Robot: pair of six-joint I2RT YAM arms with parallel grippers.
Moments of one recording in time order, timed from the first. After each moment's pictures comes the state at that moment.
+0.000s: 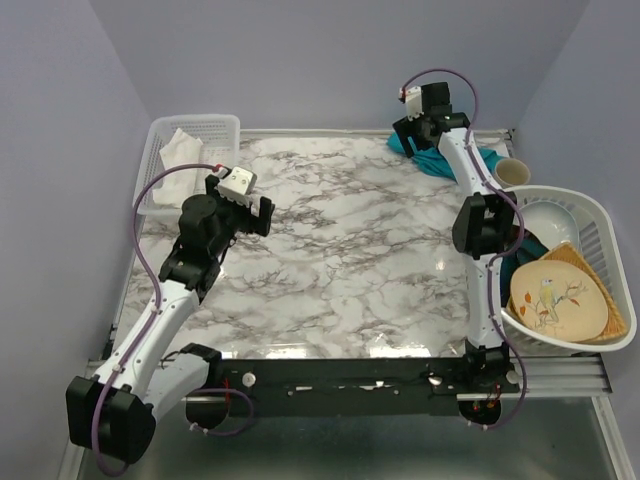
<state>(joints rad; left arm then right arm) -0.29 0.95 0.75 0.05 0.11 0.09 0.17 2.40 2.39 -0.75 0.03 -0.39</state>
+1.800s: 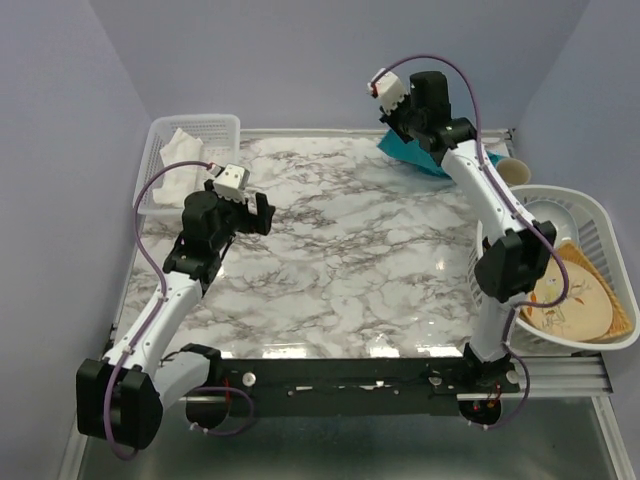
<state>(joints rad) -0.23 1.01 0.72 0.06 0.18 -0.05 0.28 2.03 2.00 -0.55 0.07 -0.67</state>
